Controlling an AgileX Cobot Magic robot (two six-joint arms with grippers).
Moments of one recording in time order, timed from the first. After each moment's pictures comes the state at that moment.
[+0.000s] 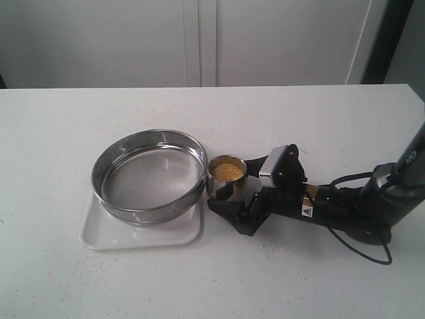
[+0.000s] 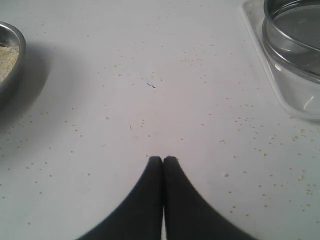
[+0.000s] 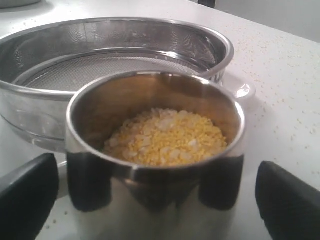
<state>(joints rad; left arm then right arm) 0.06 0.00 0.02 -0.07 0.52 0.10 0.21 2.27 -0.87 -0.91 -1.21 0.20</state>
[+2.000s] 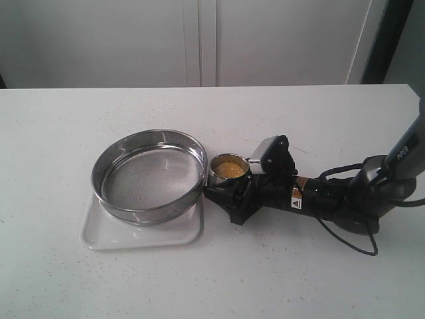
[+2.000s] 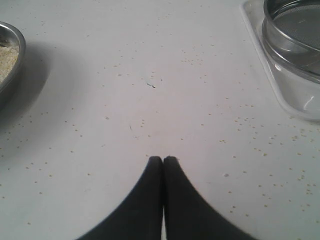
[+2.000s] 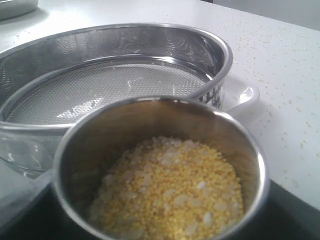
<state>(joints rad) 0.06 0.00 0.02 -0.07 0.52 0.10 0.25 2.26 -0.92 -0.90 -1.13 0.33</state>
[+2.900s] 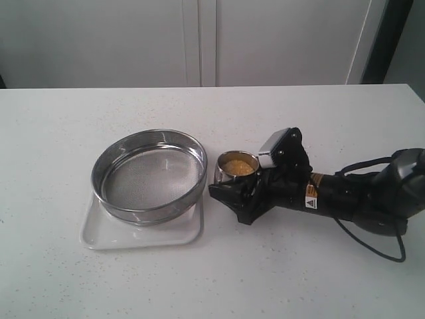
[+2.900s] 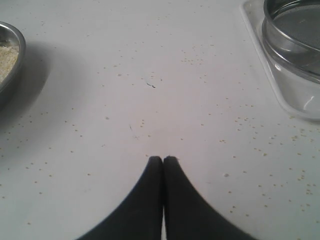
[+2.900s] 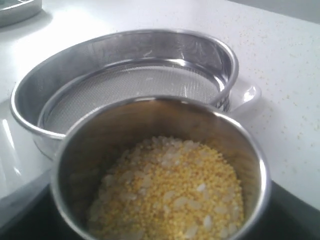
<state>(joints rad) 0.06 0.00 0.02 -0.07 0.52 0.10 0.25 2.06 -0.77 -0.91 -1.06 0.41</state>
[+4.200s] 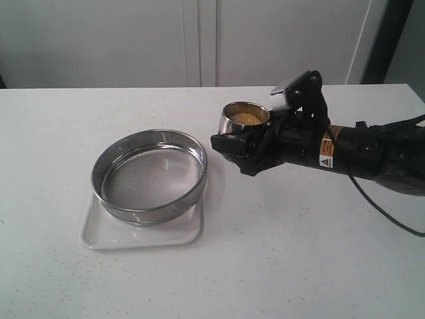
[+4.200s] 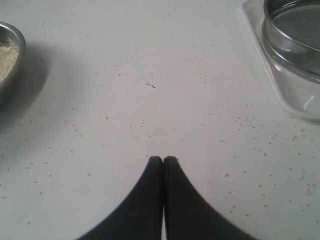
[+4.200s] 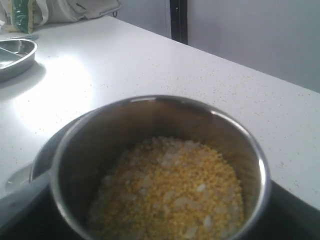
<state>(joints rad) 0.06 0.00 0.02 -0.07 0.52 0.10 0.25 1.77 -0.79 -0.98 -0.89 0.69</state>
